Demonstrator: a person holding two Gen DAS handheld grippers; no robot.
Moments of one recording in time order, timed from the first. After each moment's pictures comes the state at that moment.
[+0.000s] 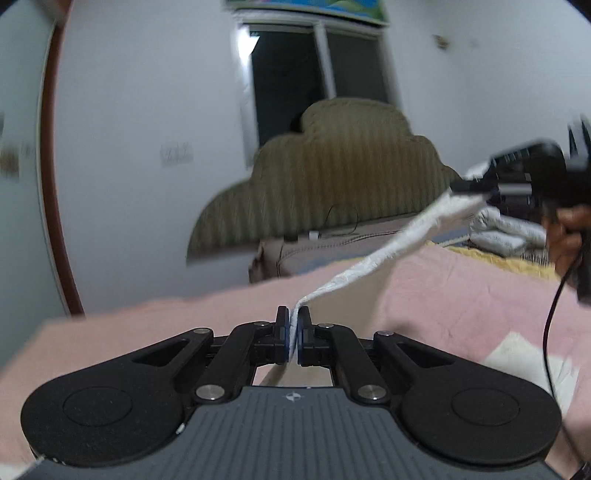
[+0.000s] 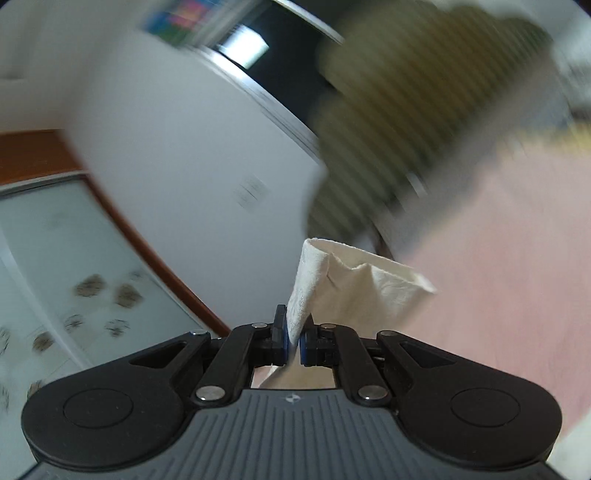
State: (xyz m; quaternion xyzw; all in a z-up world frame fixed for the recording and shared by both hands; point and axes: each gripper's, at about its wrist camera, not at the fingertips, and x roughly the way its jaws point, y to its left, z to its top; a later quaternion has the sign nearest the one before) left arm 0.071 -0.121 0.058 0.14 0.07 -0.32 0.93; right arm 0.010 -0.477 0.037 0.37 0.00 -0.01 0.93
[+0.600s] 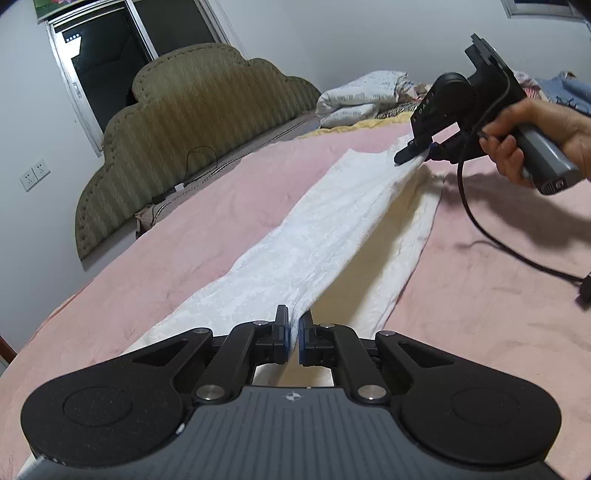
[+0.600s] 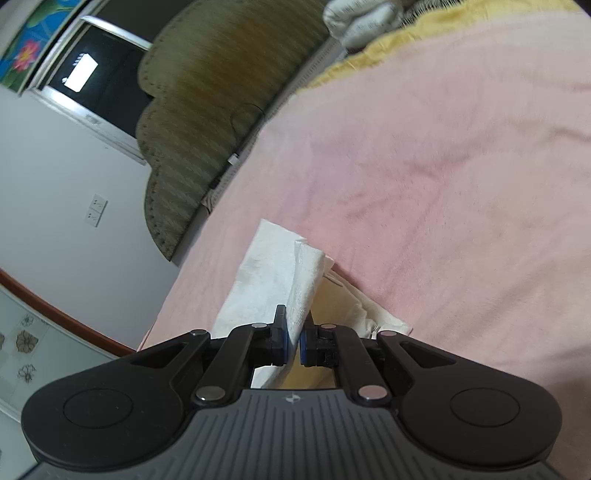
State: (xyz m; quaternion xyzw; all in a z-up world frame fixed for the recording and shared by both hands) left arm -0.025 -0.144 -0.063 0.32 0.12 -0.47 0.81; right arm -0.138 -0.473 -0.115 0.50 0.11 -0.22 0.83
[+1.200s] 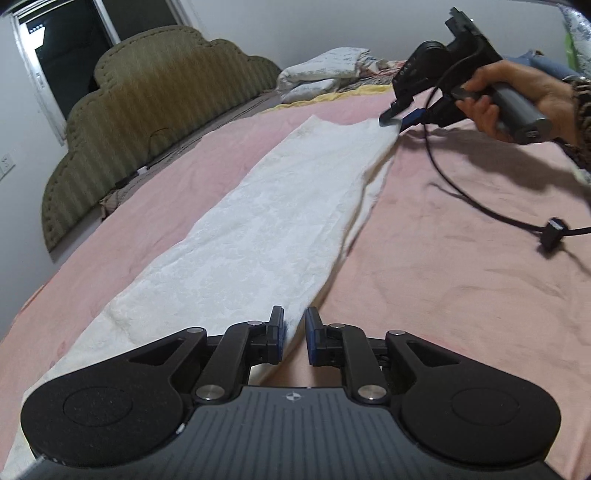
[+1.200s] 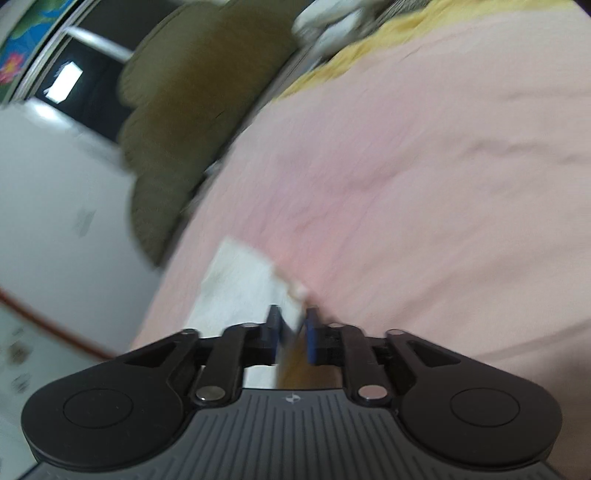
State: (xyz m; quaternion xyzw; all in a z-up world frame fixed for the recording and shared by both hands) left arm -0.031 -0.131 -0.081 0.34 0.15 -0.52 0.77; right arm -0.183 -0.485 -0.127 0.51 0.11 -0.29 0.80
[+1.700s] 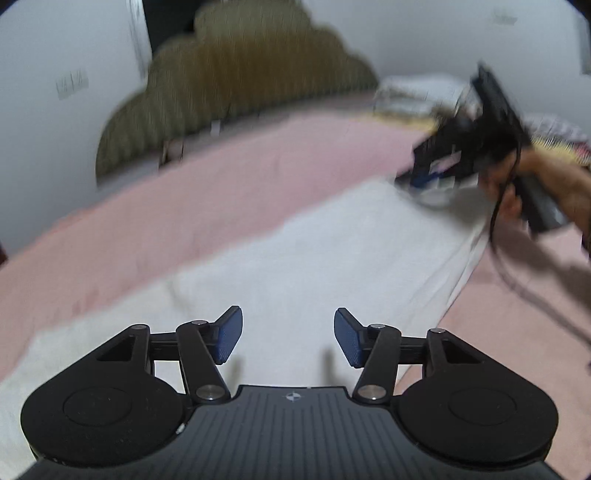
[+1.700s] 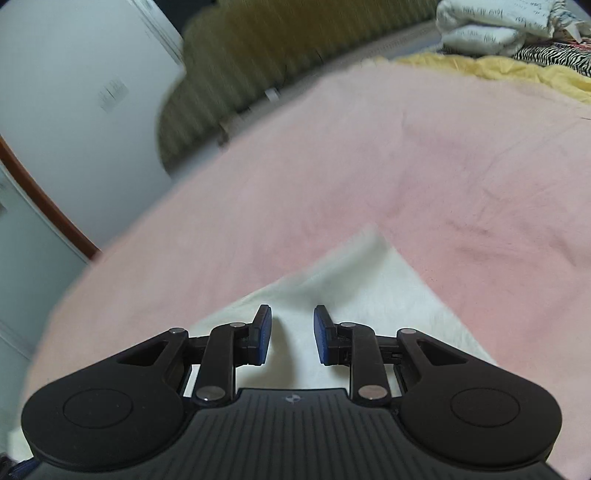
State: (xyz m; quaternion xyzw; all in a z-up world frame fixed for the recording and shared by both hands) left arm 0.038 -0.139 -0.061 0.24 0.25 -0.42 0.84; right arm -0.019 -0.478 -0.100 0.34 0.26 -0.20 0.88
